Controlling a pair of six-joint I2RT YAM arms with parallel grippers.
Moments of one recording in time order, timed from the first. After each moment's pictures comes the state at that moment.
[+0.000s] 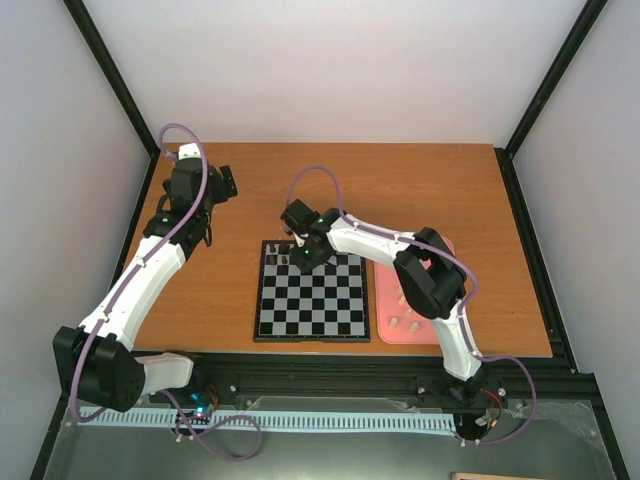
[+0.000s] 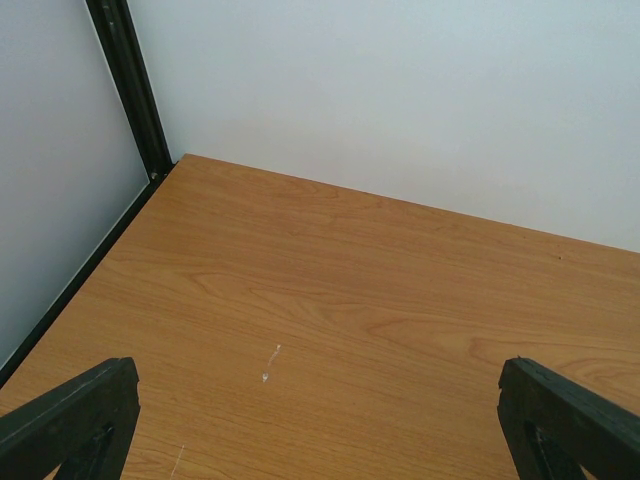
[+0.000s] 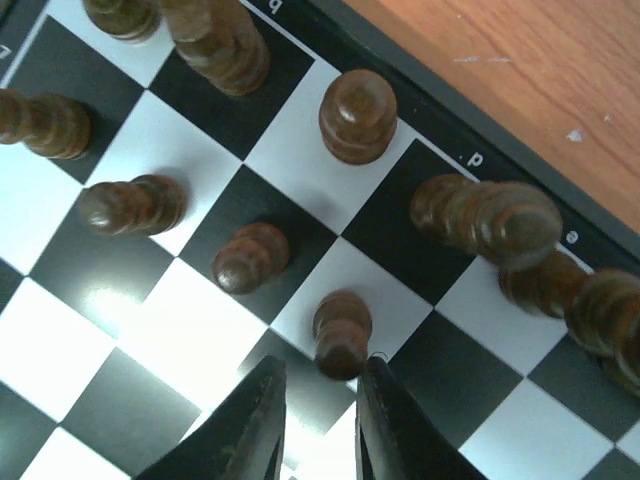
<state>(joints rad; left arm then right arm) -0.24 1.24 1.10 -0.29 -0.42 -0.29 0.85 2.13 1.65 -0.76 0.00 0.22</state>
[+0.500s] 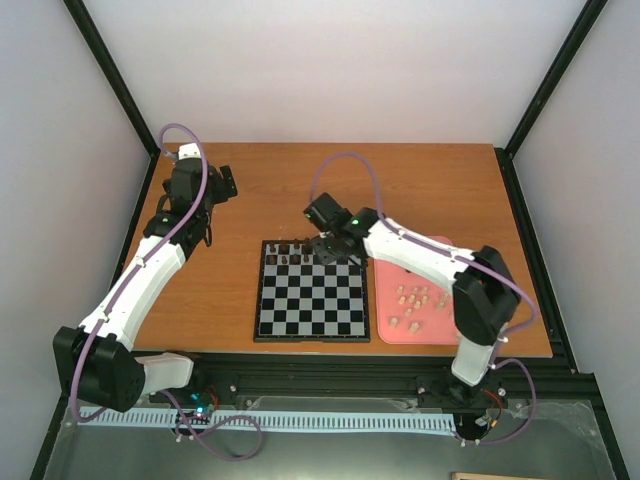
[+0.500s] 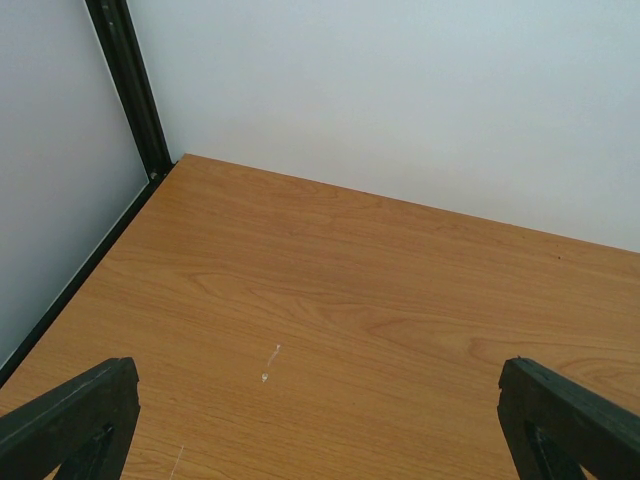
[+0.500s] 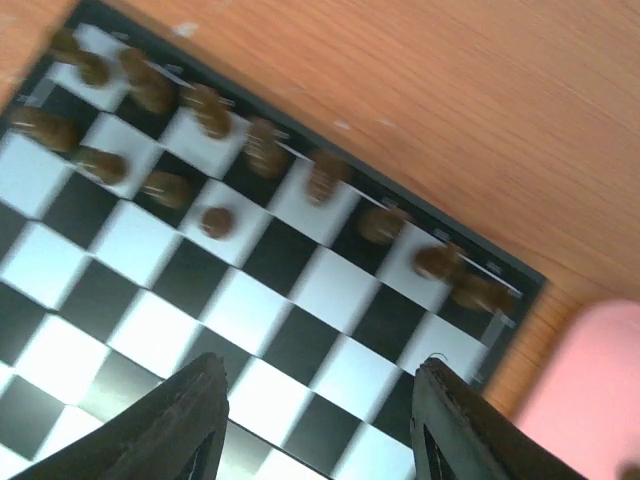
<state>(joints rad) -0.24 1.24 1.10 -0.29 -0.42 -0.29 0.85 1.82 1.47 -0.75 0.17 0.23</state>
